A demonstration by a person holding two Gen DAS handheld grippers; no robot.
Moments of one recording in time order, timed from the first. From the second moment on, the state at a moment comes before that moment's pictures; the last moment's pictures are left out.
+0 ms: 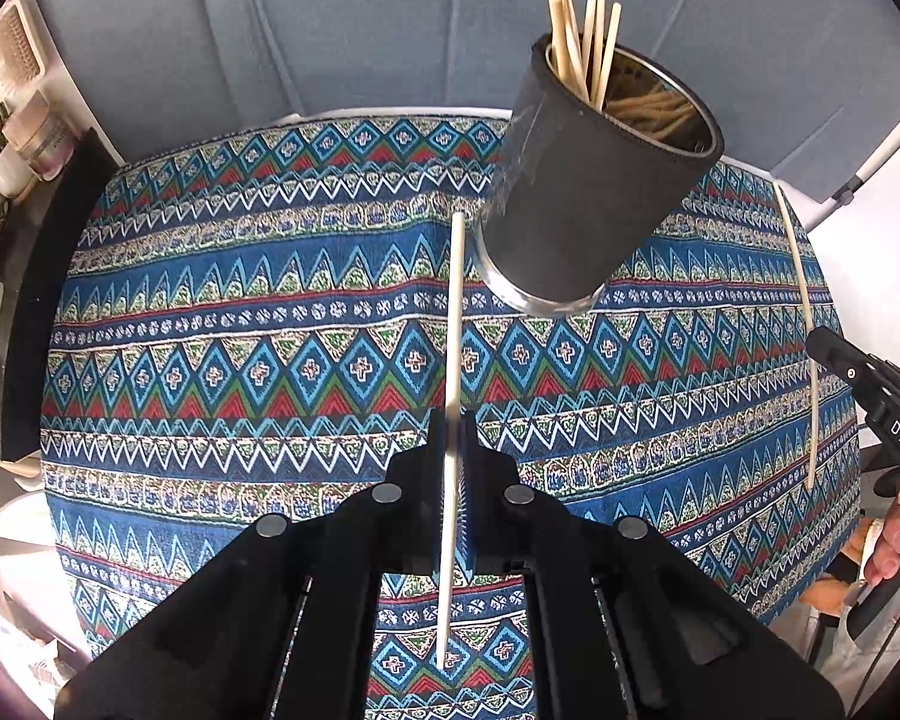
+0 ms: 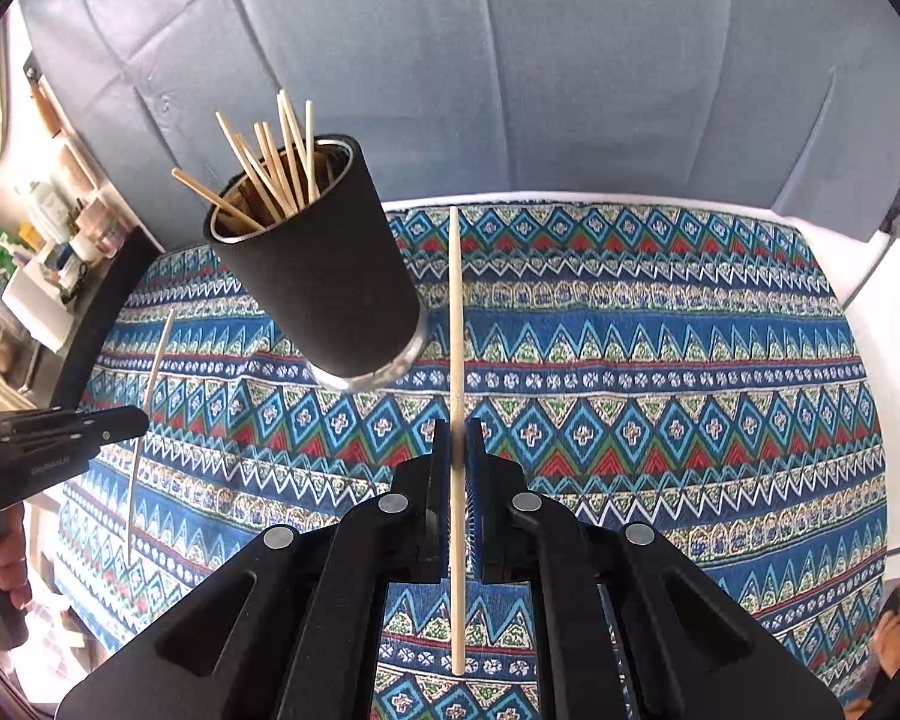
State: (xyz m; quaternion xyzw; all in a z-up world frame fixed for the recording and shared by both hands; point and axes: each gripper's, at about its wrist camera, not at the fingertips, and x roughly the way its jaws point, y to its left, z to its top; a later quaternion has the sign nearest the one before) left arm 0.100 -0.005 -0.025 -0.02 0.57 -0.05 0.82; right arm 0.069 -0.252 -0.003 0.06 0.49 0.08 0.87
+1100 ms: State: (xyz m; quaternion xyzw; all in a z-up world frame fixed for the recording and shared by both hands) left arm 0.175 -0.032 0.143 -0.06 0.38 -0.13 0.91; right arm 0.166 -0.205 0.083 0.09 0.40 0.19 0.89
